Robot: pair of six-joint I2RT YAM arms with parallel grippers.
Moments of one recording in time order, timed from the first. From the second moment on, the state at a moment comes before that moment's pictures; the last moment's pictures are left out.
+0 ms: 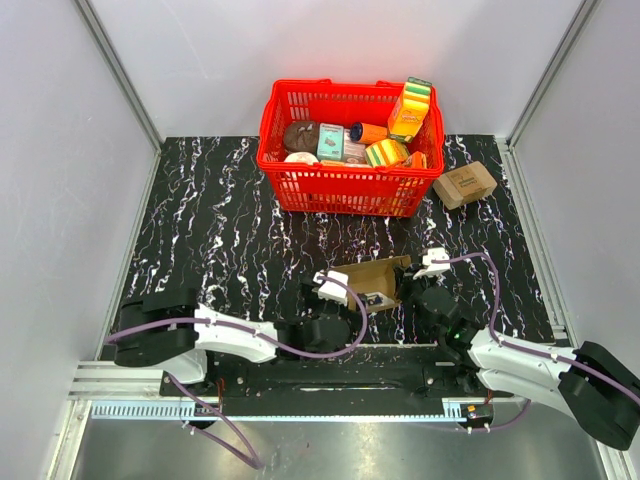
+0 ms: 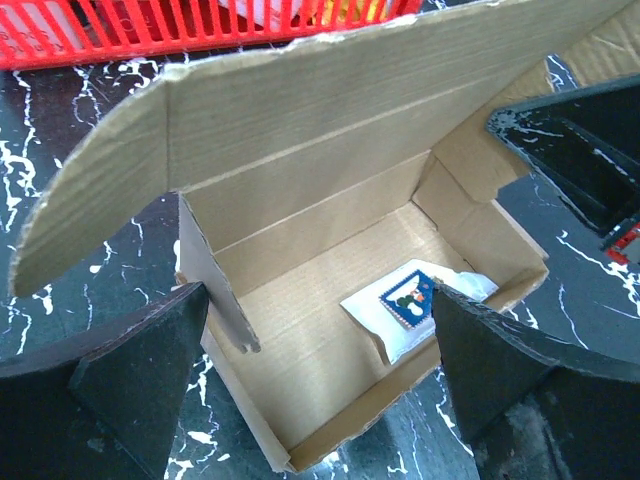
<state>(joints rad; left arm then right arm) -1.44 1.52 0.60 0.51 -1.03 -0.48 0.84 0.90 0.08 0.68 0.56 0.34</state>
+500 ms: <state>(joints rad) -1.44 1.40 0.57 0.43 -0.86 -0.49 0.84 0.92 0.08 0.69 0.58 0.34</state>
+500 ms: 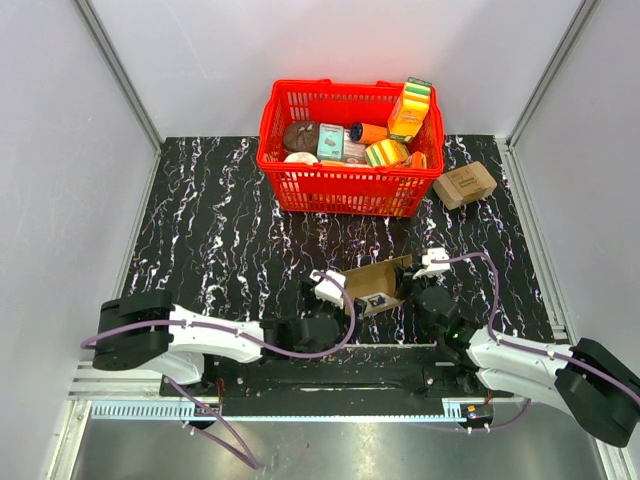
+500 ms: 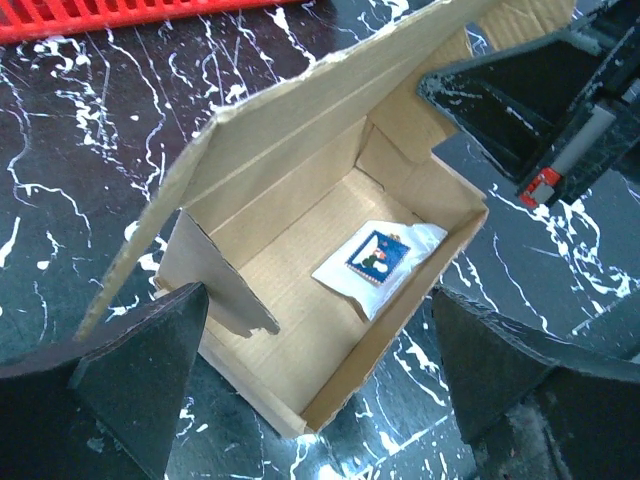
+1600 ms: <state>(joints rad) -1.44 0.80 0.42 0.28 -0.47 -0.51 0.84 0.95 0.08 0.73 0.58 0.33</state>
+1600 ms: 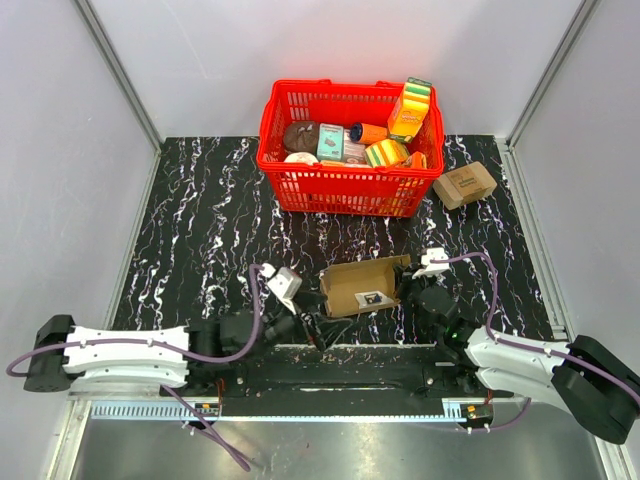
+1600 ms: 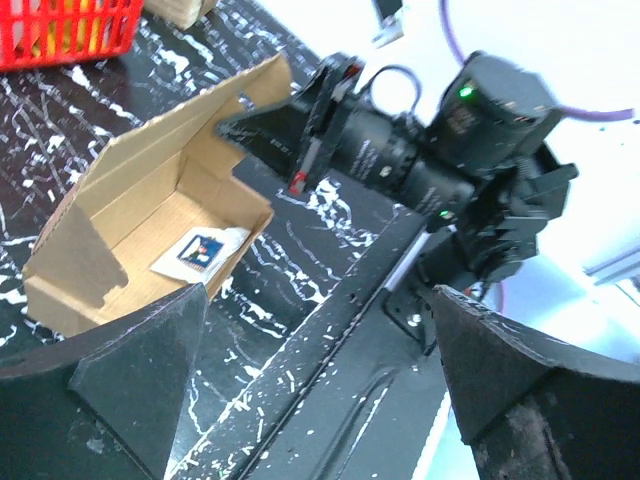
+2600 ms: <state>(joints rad) -0.88 1.28 0.82 0.21 -0.02 -0.42 0.85 0.97 0.07 0.76 0.57 0.31</state>
